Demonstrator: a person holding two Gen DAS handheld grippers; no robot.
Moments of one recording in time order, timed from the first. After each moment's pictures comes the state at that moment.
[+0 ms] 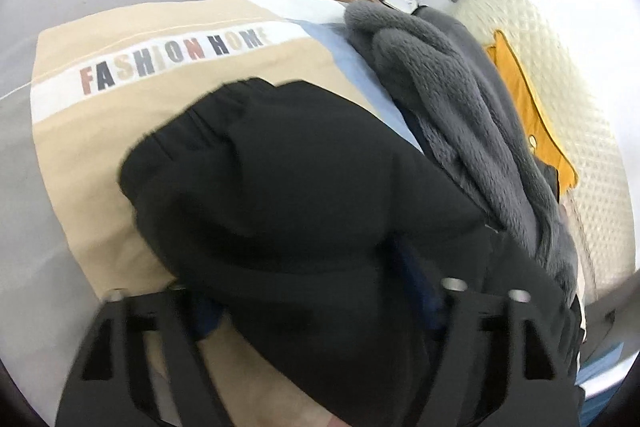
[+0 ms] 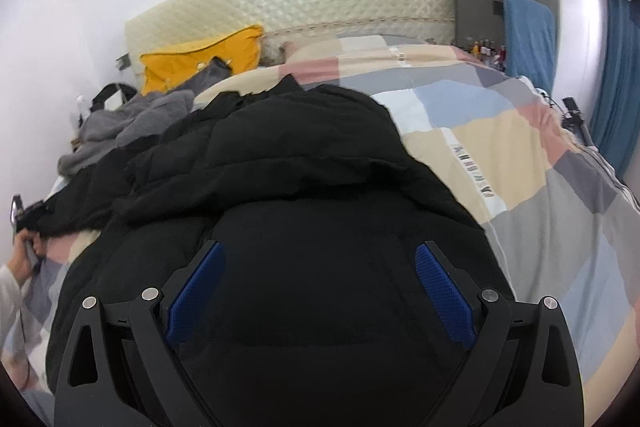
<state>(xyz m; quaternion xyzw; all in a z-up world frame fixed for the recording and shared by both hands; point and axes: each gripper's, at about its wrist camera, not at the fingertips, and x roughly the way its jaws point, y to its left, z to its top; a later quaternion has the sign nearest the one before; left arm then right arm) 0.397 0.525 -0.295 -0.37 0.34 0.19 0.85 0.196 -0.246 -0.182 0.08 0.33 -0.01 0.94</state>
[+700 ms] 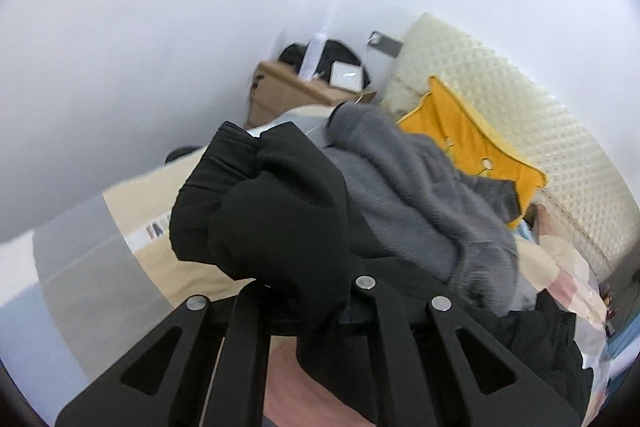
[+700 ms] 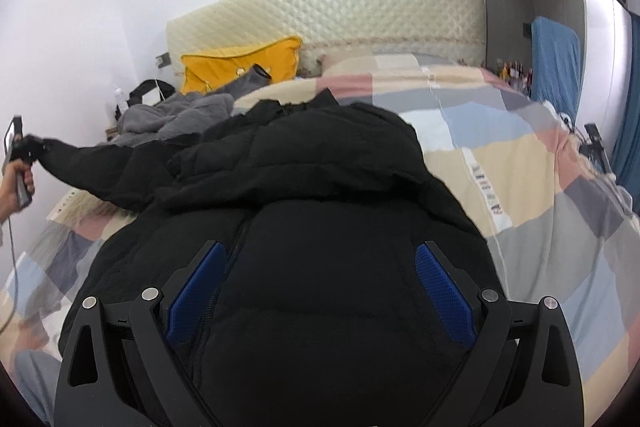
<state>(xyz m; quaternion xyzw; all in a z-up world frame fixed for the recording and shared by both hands) 0.340 0.440 -0.086 -0.23 0.25 0.21 0.92 0.155 -0.244 -0.155 0.06 0.29 0.05 0.95</state>
